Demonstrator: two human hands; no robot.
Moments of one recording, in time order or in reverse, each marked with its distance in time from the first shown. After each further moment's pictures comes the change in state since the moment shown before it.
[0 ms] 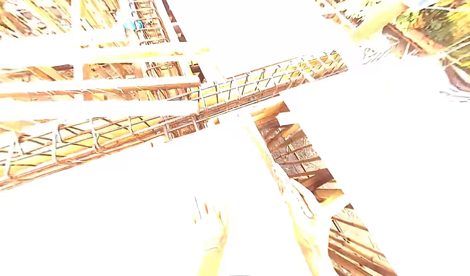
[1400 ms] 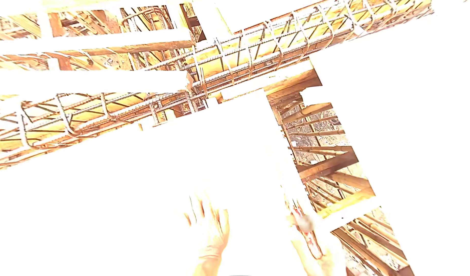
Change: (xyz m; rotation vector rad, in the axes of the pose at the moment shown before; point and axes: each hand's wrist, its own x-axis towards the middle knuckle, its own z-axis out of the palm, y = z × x) left_hand -0.007 -0.005 -0.005 0.002 0.216 0.070; right_hand -0.006 0.028 -0.021 -0.209 -0.442 0.107
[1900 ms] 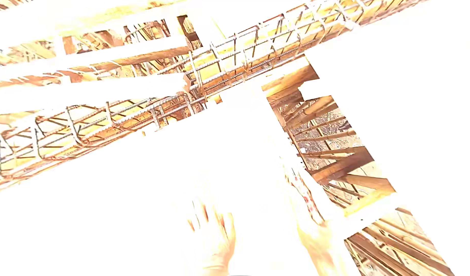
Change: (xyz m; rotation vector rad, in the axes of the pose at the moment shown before) left_hand -0.003 -0.003 0.004 0.040 0.055 0.041; right_hand 0.047 0.011 0.046 0.080 0.353 -0.183
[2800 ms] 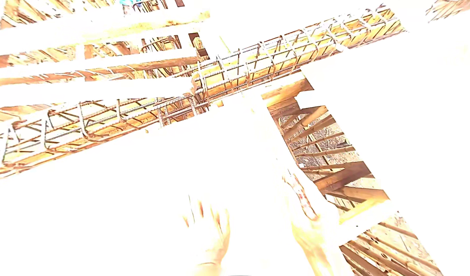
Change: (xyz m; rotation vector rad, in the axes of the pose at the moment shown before) left_hand 0.003 0.003 0.005 -0.021 0.047 -0.035; right_hand -0.001 -0.001 0.000 -0.135 0.017 0.003
